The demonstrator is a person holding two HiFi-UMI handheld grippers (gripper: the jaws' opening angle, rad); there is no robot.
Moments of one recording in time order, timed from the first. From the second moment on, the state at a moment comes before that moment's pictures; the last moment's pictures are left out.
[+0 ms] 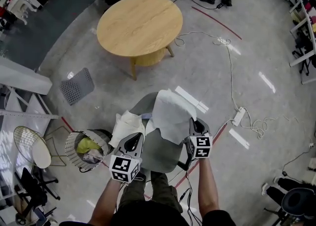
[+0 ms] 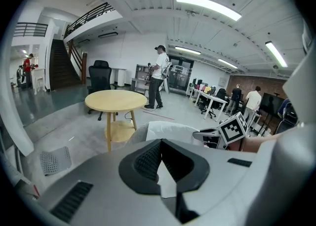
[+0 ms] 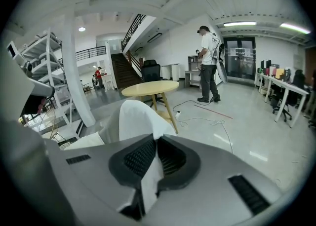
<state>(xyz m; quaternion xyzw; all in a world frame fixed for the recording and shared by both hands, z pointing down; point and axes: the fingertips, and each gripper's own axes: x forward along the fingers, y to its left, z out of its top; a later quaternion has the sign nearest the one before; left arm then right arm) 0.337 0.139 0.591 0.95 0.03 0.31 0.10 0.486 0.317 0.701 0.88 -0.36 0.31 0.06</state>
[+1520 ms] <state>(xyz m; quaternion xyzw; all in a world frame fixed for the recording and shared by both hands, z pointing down) 0.153 -0.002 0.445 0.98 -0.11 0.17 0.09 0.338 0.157 0.400 0.87 -0.49 0.07 0.03</state>
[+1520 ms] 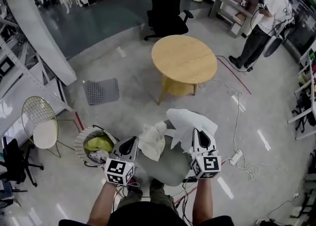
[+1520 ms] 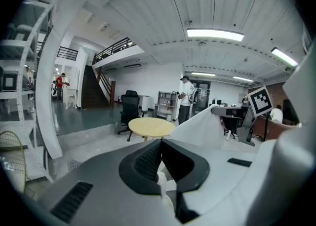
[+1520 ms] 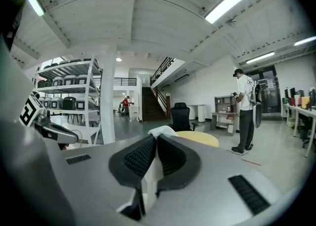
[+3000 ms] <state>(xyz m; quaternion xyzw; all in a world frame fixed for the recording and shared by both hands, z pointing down) -0.184 -0.192 0.440 0.90 -0.40 0.13 0.13 0.007 -0.172 0.376 0.64 -0.76 0.08 -0.01</state>
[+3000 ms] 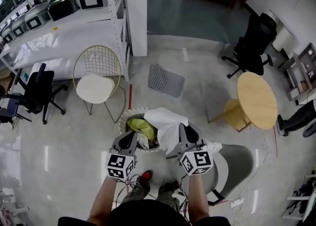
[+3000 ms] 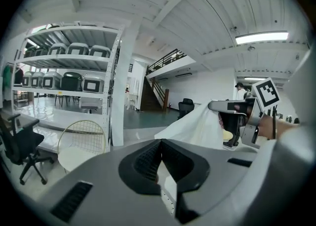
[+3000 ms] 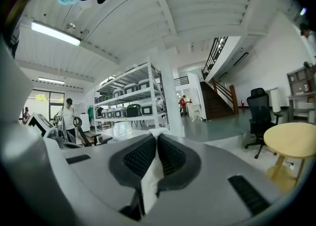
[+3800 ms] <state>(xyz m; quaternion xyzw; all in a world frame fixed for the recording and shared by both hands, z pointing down) -0.279 -0.240 0.548 0.85 -0.45 0.17 0.19 -0.102 -0.275 0.541 0.56 -0.80 0.17 0.10</state>
